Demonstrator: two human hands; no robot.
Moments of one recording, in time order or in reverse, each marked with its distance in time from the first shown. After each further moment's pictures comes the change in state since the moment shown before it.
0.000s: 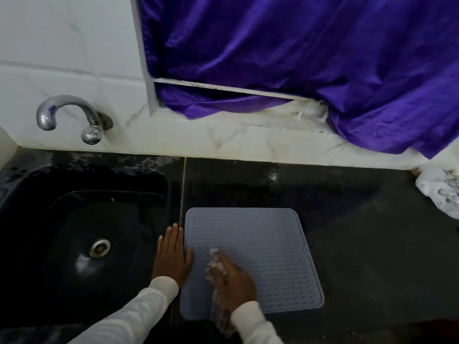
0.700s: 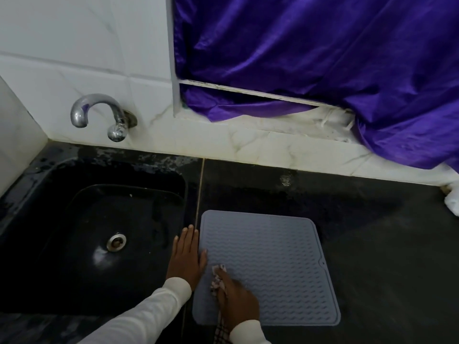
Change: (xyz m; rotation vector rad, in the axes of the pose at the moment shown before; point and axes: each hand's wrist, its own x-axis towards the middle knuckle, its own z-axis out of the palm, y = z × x) left_hand 0.002 -0.001 -0.003 -0.014 -0.007 -0.004; right_hand 0.005 0.025 0.045 -0.445 -0.008 -0.064
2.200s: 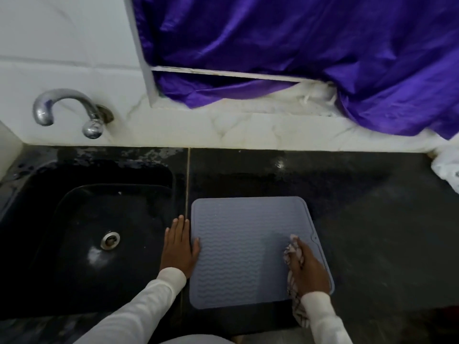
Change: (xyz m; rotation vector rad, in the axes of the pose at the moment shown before) left_hand -0.003 0.005 -0.004 -0.030 0.029 0.005; right_hand -0.019 0.127 -0.106 0.295 0.307 0.360
